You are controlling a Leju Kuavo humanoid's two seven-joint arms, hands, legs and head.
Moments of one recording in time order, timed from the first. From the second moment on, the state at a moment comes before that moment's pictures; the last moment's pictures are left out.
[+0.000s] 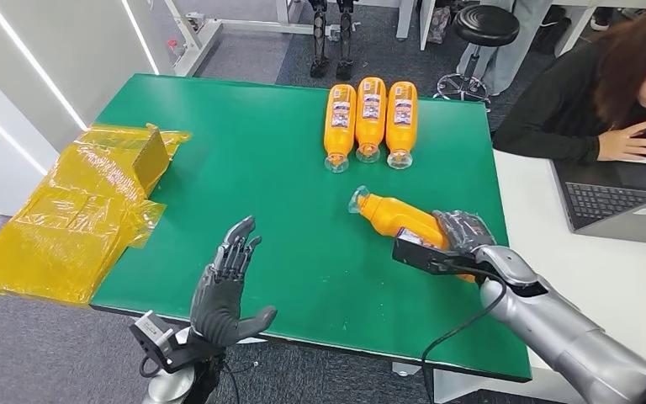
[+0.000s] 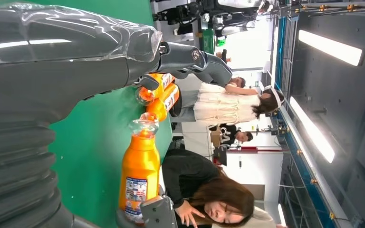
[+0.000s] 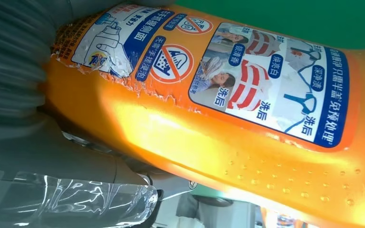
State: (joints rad) left arm 0.02 -0.11 -0.25 -1.34 -0.07 -0.22 -0.70; right arm -0.80 -0.41 0.90 -0.88 0.54 -0.09 -0.08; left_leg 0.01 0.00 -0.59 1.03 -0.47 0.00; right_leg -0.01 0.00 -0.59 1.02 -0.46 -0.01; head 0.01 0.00
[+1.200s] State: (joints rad) left arm -0.07 -0.17 -0.34 -1.20 0.28 -0.64 -0.59; right arm 0.02 -0.17 0.57 -1.49 1.01 -0.68 -0.31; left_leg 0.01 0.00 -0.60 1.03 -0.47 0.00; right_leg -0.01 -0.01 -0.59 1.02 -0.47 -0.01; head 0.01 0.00
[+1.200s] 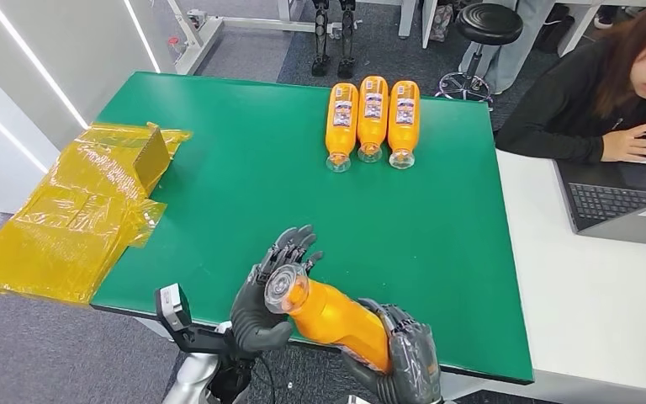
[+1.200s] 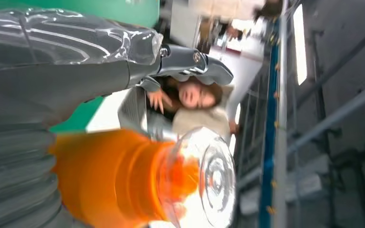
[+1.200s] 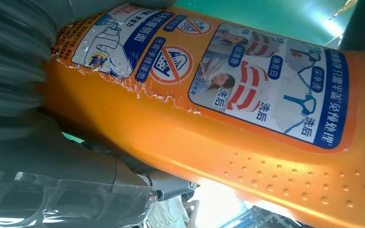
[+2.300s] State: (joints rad) left arm -0.13 -0.10 -0.47 -1.20 0.29 -0.57 -0.55; right arm -0.08 -0.06 0.68 -1.41 0.91 -0.57 -0.28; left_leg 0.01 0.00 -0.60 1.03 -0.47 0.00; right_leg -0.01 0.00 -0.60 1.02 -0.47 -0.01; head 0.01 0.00
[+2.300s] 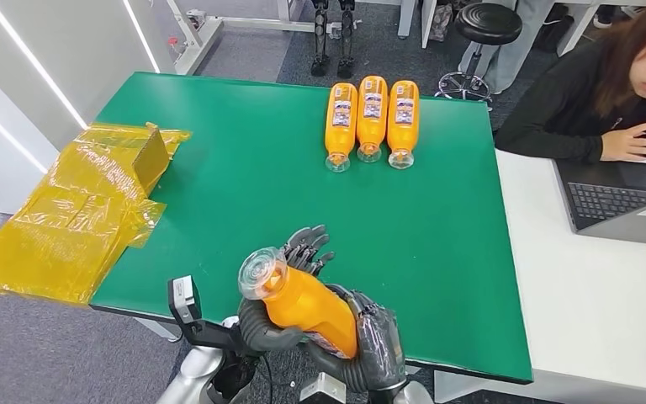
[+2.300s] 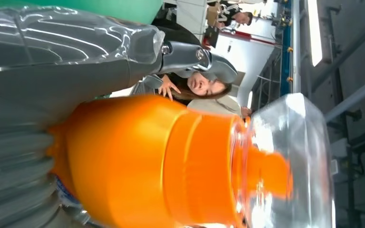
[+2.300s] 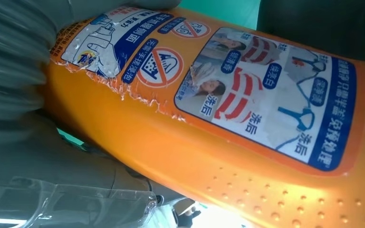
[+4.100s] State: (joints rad) left arm -0.45 -0.01 -0.34 -0.79 -0.79 0.43 -0.52; right arm -0.12 -0.03 0.72 -1.31 0.67 -0.51 -0.43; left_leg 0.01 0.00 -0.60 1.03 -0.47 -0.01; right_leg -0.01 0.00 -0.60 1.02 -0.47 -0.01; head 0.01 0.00
